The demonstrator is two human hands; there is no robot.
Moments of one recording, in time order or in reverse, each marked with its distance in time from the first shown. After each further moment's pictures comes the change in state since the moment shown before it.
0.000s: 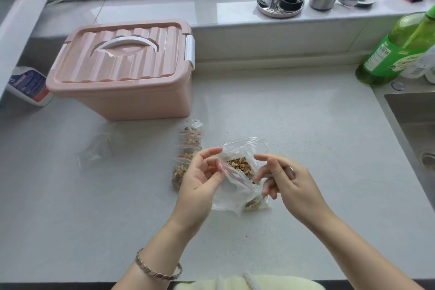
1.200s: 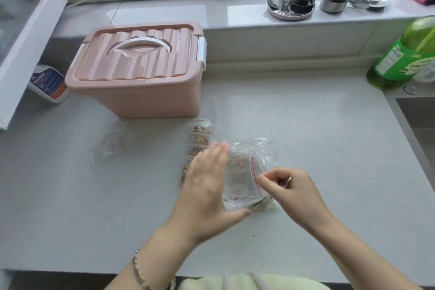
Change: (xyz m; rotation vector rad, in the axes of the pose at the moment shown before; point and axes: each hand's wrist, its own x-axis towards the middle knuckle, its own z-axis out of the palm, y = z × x) left_hand -0.012 -0.007 -0.025 1.247 -0.120 0.480; right_hand -0.006 0.001 0.011 -0.248 0.020 0.064
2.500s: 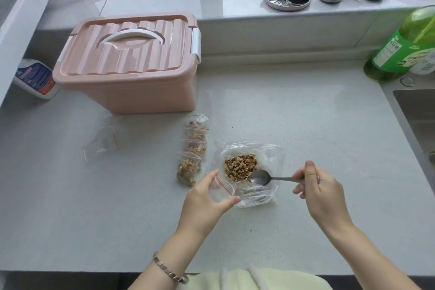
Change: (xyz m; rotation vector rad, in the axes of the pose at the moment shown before) left_hand -0.013 -0.008 0.044 -0.493 -0.092 -0.622; right_hand 0.003 0.062 -0.029 -0.161 0.377 0.077
